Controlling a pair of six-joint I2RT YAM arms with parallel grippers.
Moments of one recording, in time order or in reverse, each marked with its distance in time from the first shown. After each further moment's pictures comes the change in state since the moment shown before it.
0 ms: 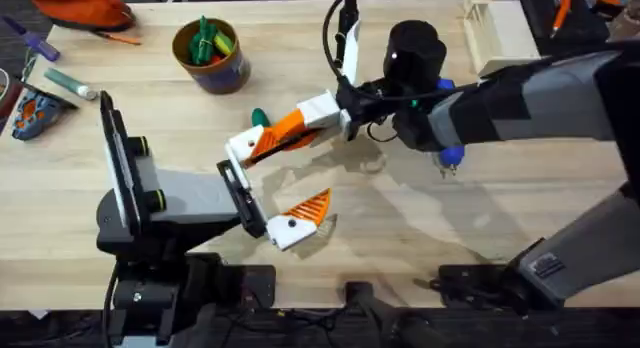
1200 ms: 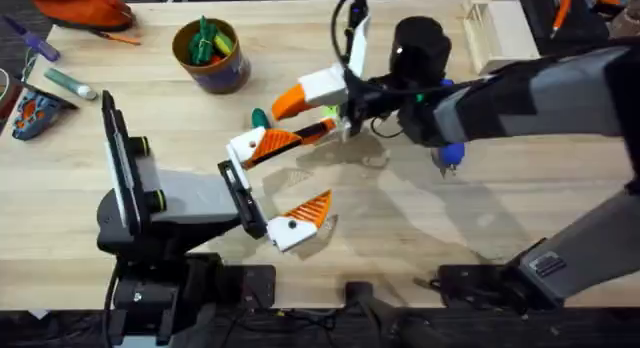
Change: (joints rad) left arm -0.001 0.000 0.000 0.000 0.005 0.000; right arm -0.038 -0.008 0.004 -0.048 0.029 -0.037
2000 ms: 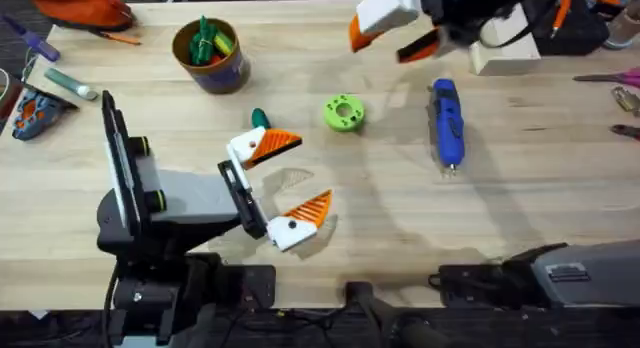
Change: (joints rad) left arm 0.000 0.000 0.000 0.000 0.000 0.000; right arm -0.223 -0.263 0.764 -1.994 0.763 -1.113
